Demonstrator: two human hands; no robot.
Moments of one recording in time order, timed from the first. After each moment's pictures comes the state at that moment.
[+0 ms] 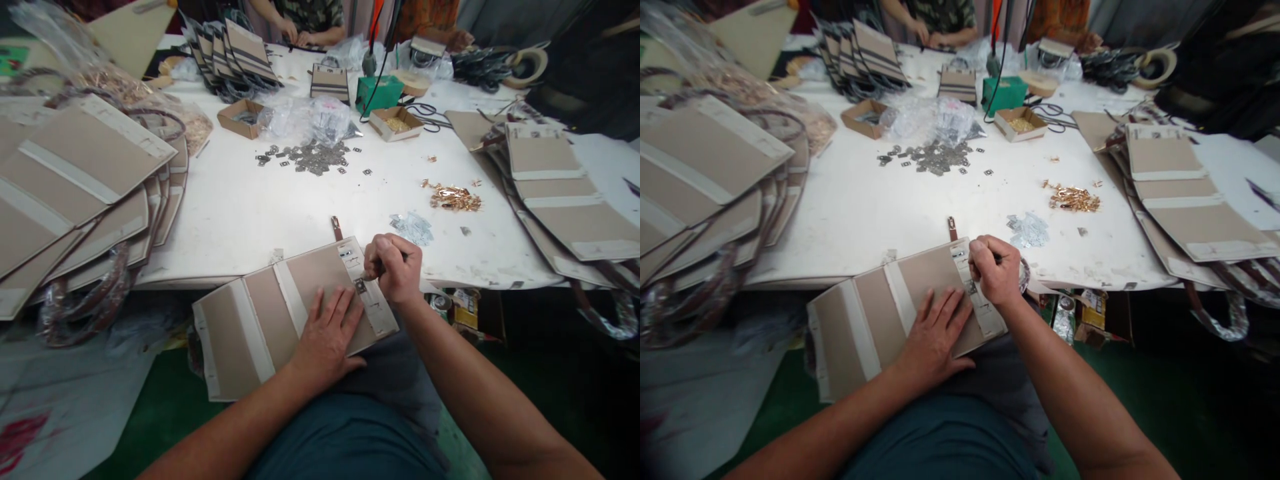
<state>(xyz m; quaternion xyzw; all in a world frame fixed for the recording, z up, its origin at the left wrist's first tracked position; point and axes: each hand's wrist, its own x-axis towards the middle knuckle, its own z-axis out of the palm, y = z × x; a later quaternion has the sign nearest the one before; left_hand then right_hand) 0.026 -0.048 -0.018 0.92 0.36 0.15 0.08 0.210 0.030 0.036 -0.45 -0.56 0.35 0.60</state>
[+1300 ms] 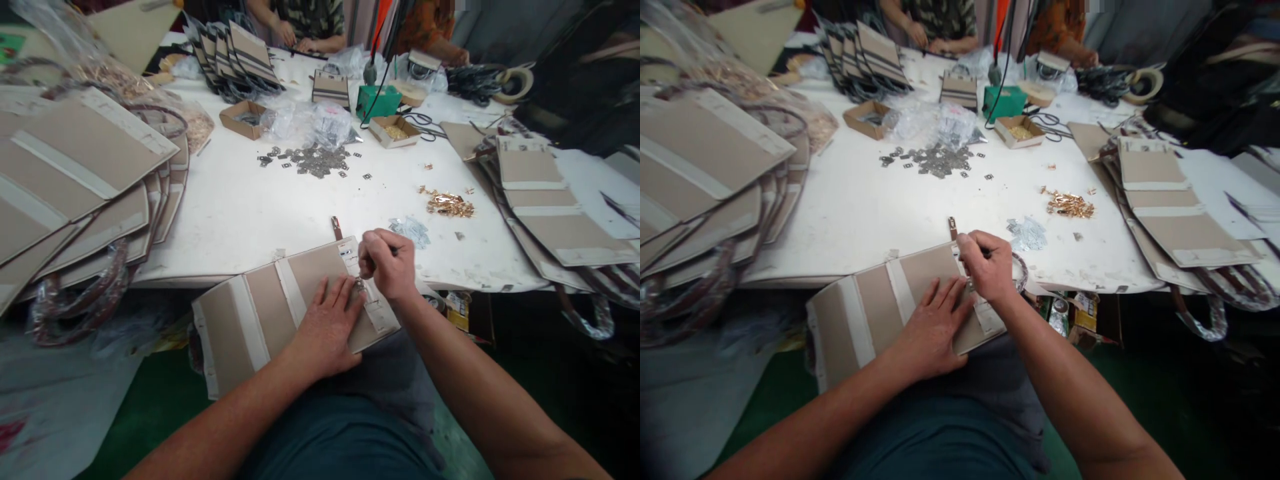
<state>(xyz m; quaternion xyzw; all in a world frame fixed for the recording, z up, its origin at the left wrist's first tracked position) 0.028 -0.025 0.015 0.92 0.35 0.03 0.17 0.189 0.034 0.063 -0.45 -0.55 0.37 0.60</state>
